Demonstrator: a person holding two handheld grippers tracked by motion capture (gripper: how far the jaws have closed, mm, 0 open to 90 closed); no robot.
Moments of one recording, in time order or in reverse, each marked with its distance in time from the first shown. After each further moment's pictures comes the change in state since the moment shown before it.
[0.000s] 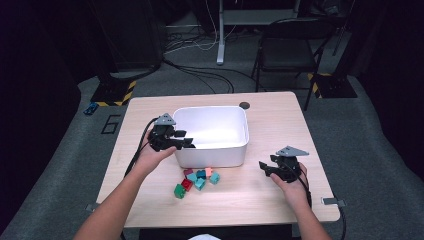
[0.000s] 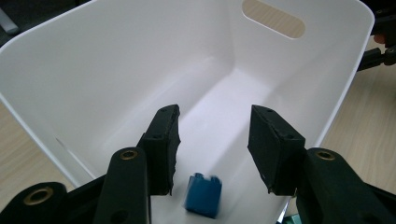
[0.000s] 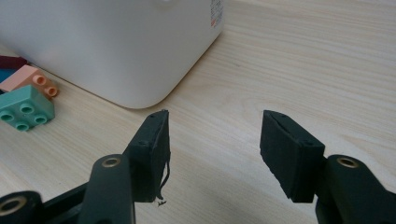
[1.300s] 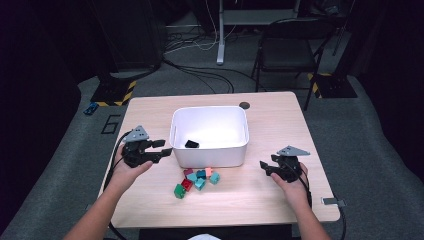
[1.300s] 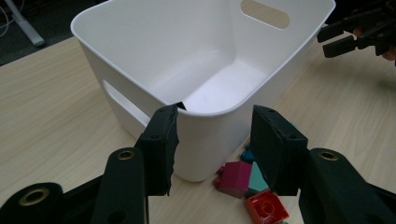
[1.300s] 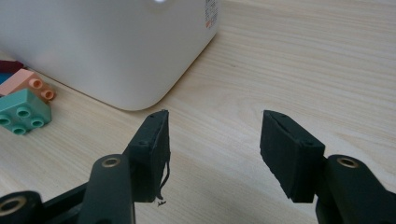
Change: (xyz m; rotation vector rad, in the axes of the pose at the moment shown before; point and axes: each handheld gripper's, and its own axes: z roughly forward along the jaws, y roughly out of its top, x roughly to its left) left arm -0.005 -0.048 -0.067 -0.084 0.042 -0.002; right arm -0.002 0.000 -0.001 -0.006 -0.006 0.015
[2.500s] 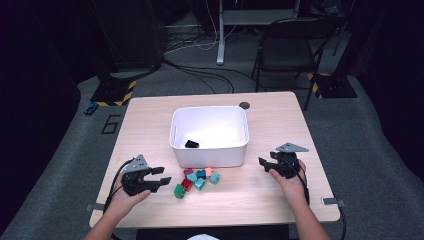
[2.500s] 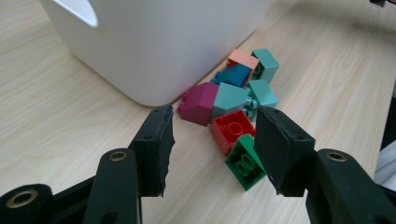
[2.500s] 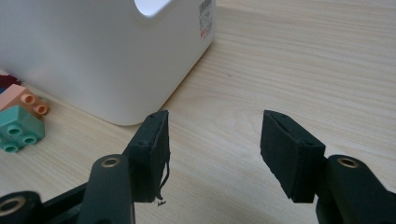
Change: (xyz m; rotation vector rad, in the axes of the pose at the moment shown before) left arm -0.027 -0.077 0.005 0.062 -0.072 -0.012; right arm -0.004 0.007 0.008 -0.007 -0.007 0.021
